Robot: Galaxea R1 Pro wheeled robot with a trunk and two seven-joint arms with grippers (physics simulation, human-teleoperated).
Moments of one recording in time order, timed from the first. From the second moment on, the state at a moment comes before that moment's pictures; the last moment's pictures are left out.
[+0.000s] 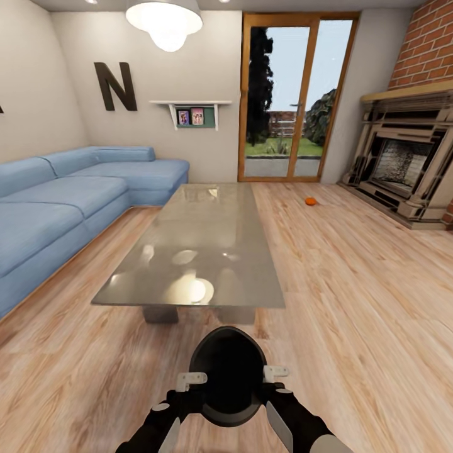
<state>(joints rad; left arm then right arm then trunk) -0.37 -0.16 -0.12 -0.67 0.11 0.23 0.05 -0.54 0.16 0.21 -0.40 -0.22 0.19 -0.15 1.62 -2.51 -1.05</state>
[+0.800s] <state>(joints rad) -0.37 -0.16 -0.12 -0.67 0.11 0.23 0.05 -0.54 0.16 0.21 -0.40 -0.22 0.19 -0.15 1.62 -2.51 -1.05</state>
